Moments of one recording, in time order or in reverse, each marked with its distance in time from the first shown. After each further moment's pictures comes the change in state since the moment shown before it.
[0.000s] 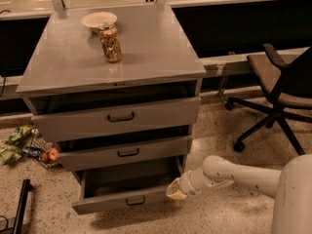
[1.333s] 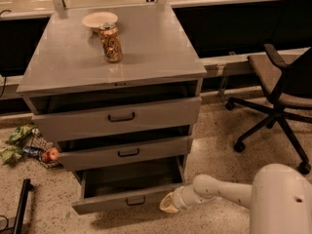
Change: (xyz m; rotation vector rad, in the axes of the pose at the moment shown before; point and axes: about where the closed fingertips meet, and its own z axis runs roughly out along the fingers) arm 0.065 0.011 0.105 -0.004 -0.020 0.017
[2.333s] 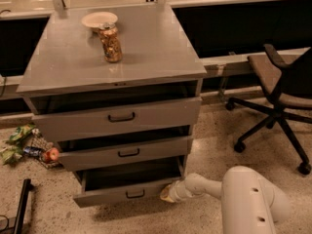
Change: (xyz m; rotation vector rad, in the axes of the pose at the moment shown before) arm 0.045 -0.102 0.069 0.172 0.083 -0.108
